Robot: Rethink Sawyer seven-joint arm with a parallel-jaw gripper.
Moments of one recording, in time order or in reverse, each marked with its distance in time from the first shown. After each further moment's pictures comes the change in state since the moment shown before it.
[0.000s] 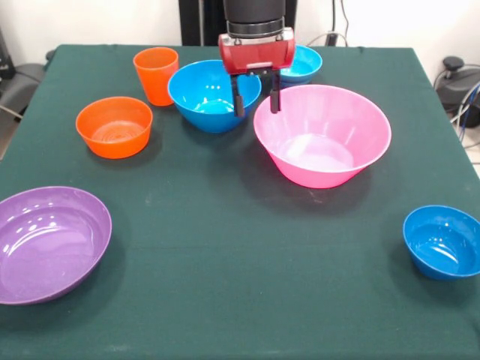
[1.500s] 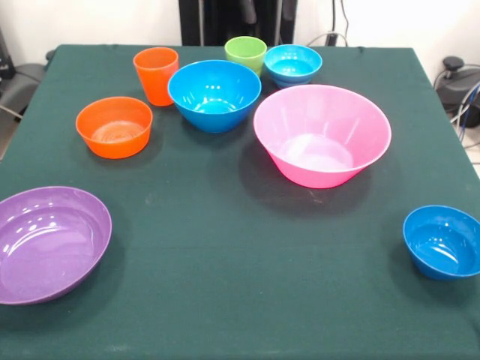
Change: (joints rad) arm -0.179 -0.293 0.266 0.178 0.356 0.406 0.000
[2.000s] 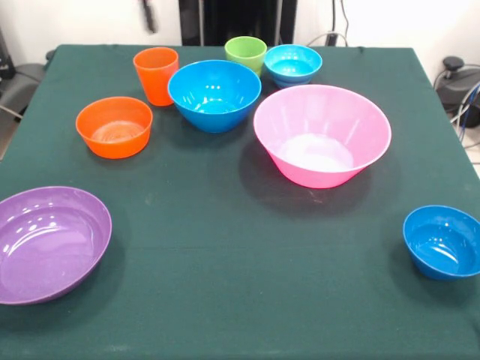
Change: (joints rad) arm -0.088 0.008 -0.124 -0.081 0.001 -0.004 0.000
